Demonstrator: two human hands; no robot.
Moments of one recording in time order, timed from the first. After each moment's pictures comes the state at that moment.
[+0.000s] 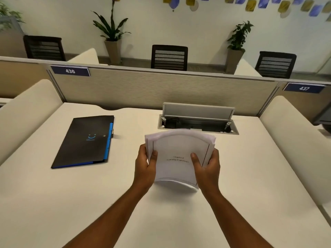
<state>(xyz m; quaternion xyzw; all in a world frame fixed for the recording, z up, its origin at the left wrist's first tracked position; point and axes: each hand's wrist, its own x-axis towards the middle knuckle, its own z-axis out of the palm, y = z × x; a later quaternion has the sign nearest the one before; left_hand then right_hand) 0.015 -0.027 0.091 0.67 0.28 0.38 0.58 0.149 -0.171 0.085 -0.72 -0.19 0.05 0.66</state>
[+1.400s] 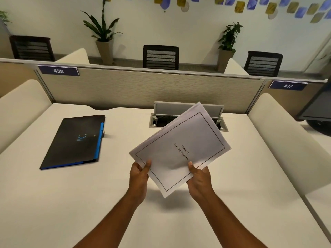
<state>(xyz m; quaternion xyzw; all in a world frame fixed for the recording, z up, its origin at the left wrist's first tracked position) 0.018 -0.053 0.045 0.42 0.38 0.30 0.77 0.151 -0.191 0.061 -0.48 0.09 0.30 0.82</state>
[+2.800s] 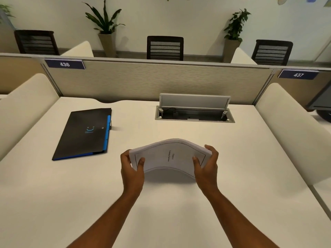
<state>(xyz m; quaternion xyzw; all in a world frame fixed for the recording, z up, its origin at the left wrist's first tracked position) -0.033 -0.047 0.055 0.62 0.43 0.39 0.53 0.134 -0.209 0.048 -0.76 -0.22 0.04 0.61</state>
